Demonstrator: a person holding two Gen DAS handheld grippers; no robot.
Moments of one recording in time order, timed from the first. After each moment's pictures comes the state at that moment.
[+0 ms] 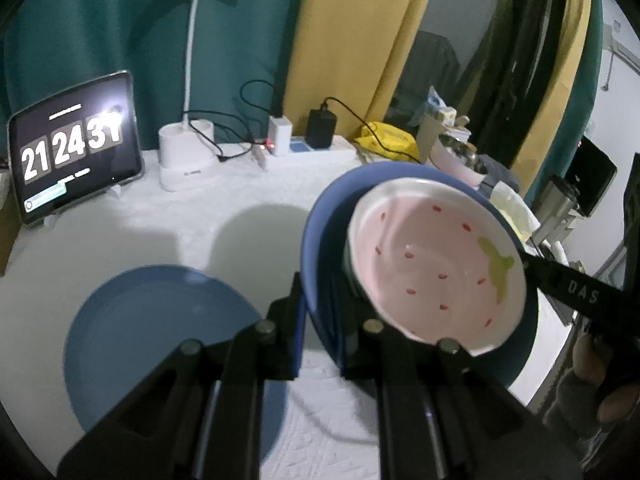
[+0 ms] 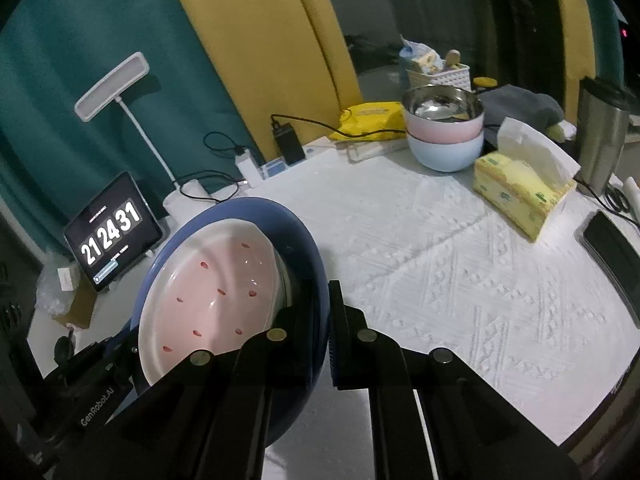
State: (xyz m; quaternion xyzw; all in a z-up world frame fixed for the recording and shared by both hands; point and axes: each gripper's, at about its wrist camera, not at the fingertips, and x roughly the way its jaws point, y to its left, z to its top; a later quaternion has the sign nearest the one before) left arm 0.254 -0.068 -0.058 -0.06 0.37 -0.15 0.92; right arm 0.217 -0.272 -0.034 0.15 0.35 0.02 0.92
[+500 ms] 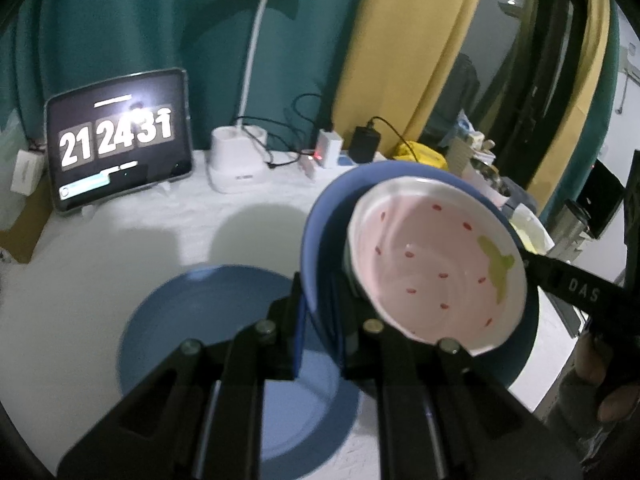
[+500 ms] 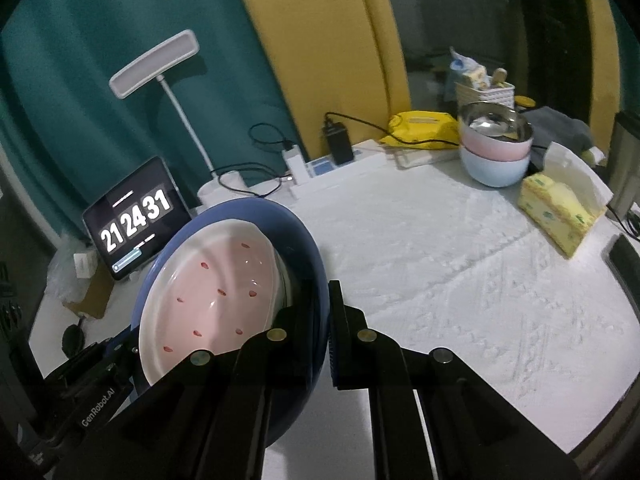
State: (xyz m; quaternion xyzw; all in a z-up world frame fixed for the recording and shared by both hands) left arm 0.246 -0.006 -0.055 -0.09 0.36 -0.11 0.92; right arm 0.229 -0.209 -0.021 0.13 0.35 0.05 0.93
